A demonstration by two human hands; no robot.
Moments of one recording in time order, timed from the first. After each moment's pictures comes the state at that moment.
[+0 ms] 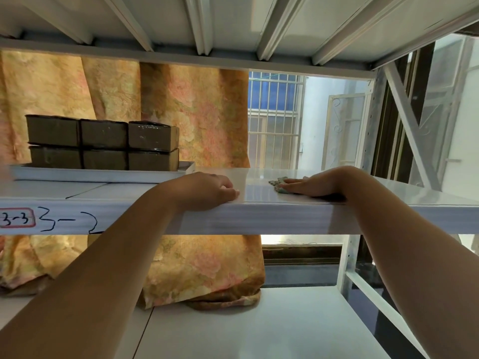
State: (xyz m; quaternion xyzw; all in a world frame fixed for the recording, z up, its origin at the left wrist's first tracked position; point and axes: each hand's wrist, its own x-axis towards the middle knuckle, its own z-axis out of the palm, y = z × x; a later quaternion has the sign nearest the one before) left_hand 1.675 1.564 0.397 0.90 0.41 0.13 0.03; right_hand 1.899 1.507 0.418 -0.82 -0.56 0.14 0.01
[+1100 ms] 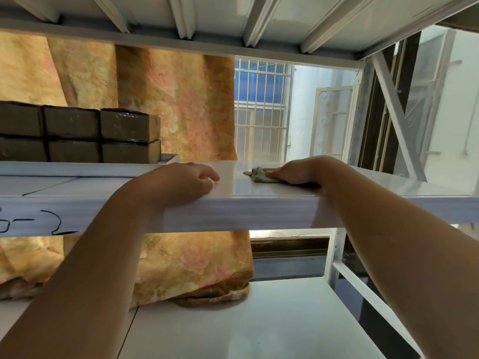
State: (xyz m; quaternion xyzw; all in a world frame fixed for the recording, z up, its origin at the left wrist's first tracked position) left_hand 1.673 1.568 0.394 0.89 0.42 0.18 0.05; right_hand 1.896 1.519 0.421 -0.82 -0.56 0.11 0.07
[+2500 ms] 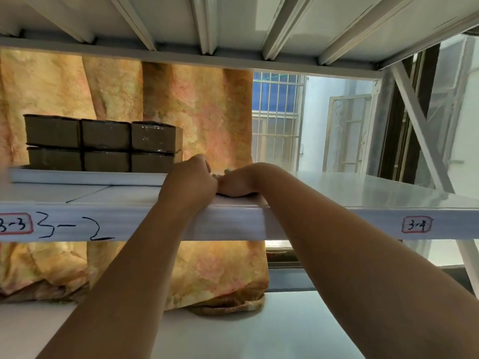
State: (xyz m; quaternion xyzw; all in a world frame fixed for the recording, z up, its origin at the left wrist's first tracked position) left_hand 1.668 1.566 0.390 0.76 0.50 0.41 0.07; right_hand 1.770 1.553 0.423 -0.69 -0.72 0.06 -0.05
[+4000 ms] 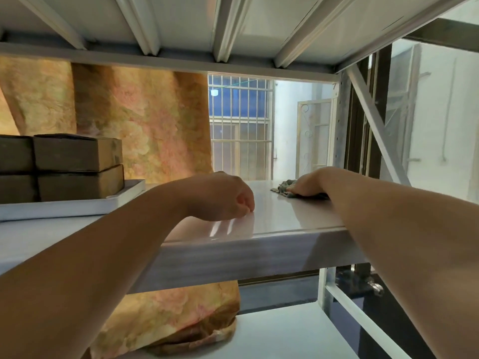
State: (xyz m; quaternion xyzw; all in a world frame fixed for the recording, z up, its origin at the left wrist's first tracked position) left_hand 1.775 1.573 0.424 0.96 0.25 0.10 -0.01; right_hand 2.005 1.565 0.431 -0.88 -0.48 0.05 -0.01
